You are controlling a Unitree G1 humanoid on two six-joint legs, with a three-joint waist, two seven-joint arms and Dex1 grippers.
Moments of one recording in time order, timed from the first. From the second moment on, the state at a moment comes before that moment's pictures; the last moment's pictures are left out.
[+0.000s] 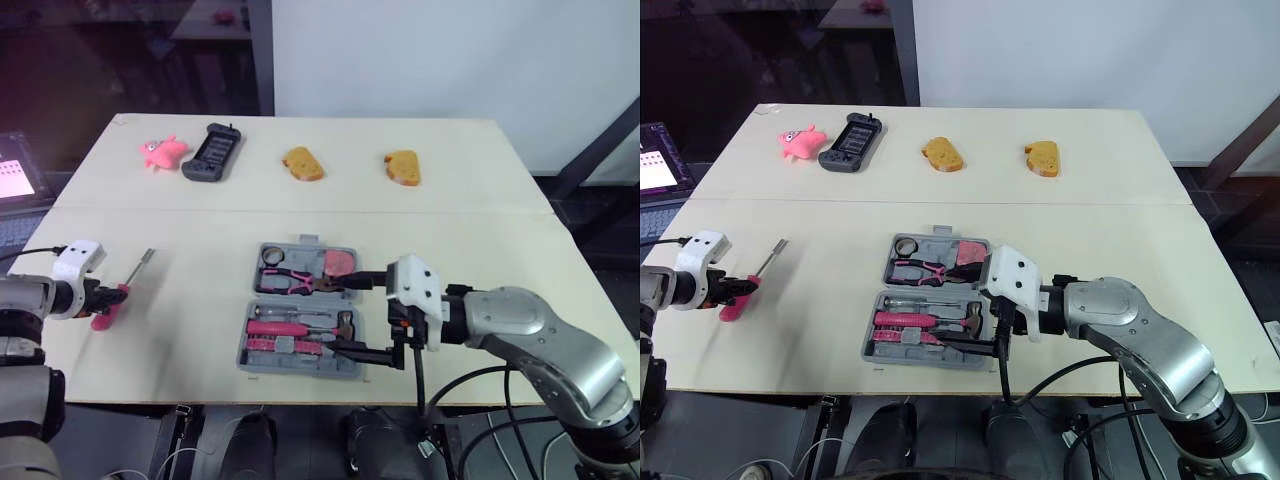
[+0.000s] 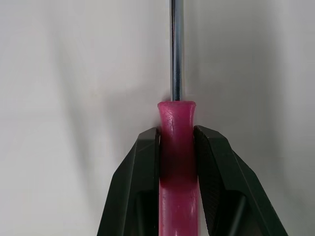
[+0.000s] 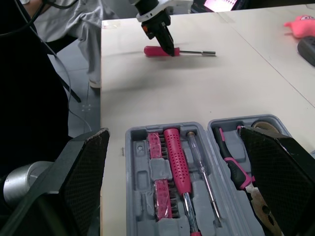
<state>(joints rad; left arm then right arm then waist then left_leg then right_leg) -0.67 0.92 0.03 1.04 -0.06 0.43 -0.99 -0.28 -0.73 0.16 -0.74 0.61 0.72 0.77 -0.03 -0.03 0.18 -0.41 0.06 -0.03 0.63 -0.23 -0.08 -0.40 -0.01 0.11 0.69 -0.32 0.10</state>
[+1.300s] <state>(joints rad) -0.41 1.02 -0.27 -0.60 -0.46 1.08 -1.10 -0.29 -0.73 0.09 -0.84 0.73 0.77 0.69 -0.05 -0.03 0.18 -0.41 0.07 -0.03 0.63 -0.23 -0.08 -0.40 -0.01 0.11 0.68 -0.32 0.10</state>
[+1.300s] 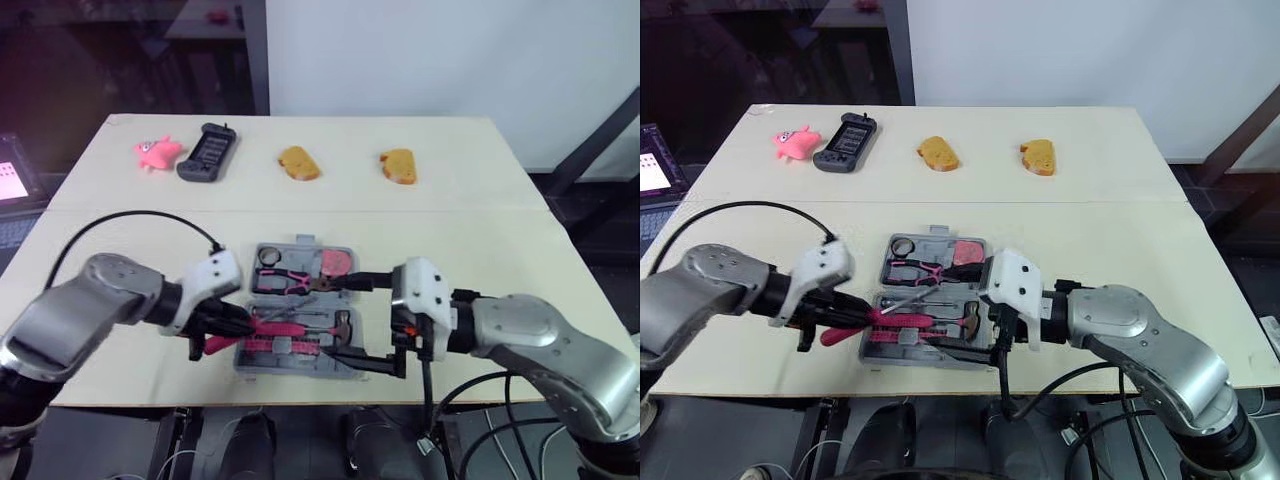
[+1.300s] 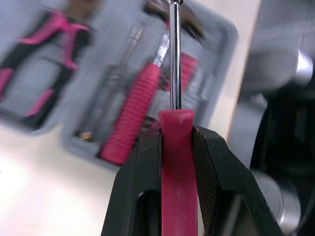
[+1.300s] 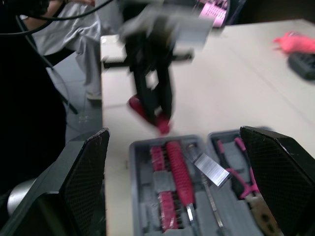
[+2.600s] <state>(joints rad) -0.71 1.11 -0.65 -0.60 -0.19 1.09 -1.23 -0.05 -0.88 0.05 -0.78 0.59 0.66 0.78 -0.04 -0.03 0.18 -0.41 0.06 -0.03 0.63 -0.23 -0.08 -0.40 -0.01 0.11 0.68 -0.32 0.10</state>
